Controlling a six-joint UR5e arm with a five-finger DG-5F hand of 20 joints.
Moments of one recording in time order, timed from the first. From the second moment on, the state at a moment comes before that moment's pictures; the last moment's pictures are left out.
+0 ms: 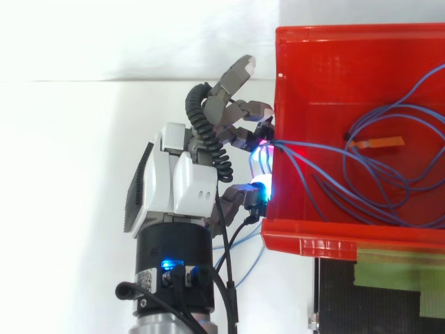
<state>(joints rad) -0.15 -2.22 -1.15 -3.04 -1.80 -2.64</state>
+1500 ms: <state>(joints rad) -0.14 -2.22 -1.15 -3.06 -1.80 -2.60</state>
